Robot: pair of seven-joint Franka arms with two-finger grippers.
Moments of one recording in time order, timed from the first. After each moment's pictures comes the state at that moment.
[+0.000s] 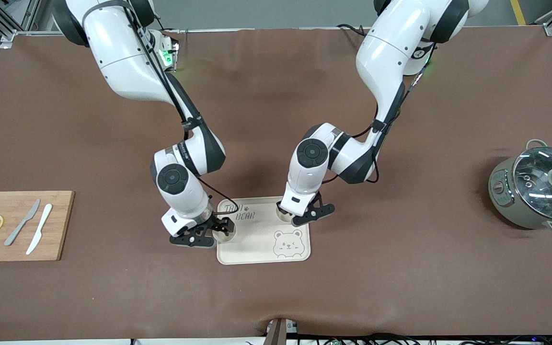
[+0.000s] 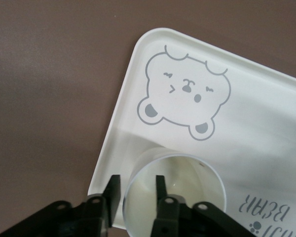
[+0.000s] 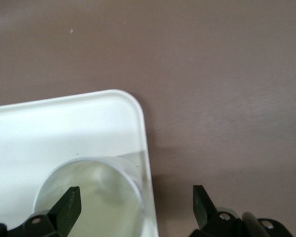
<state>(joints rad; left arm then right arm) -0.66 0.87 0.01 -1.30 0.02 2.34 -1.04 0.51 0.83 -0.08 -1.42 0.03 2.46 0.51</state>
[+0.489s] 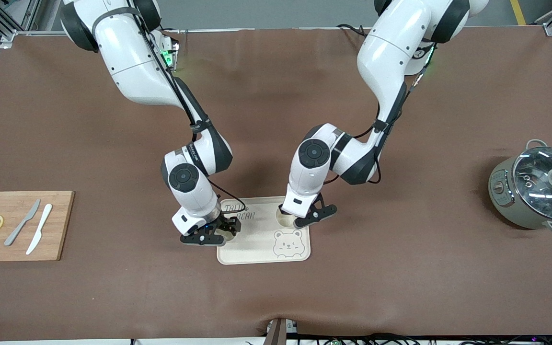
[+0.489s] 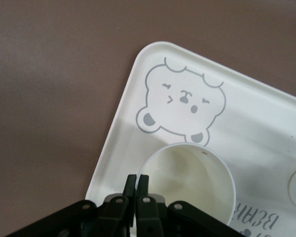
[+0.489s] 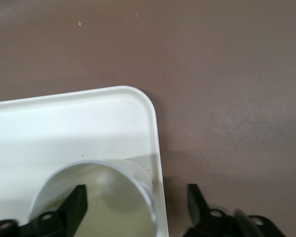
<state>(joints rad) -0.65 0.86 0.02 -1.29 0.02 2.34 -1.07 0.52 0.85 -0.08 -1.42 0.03 2.50 0.51</state>
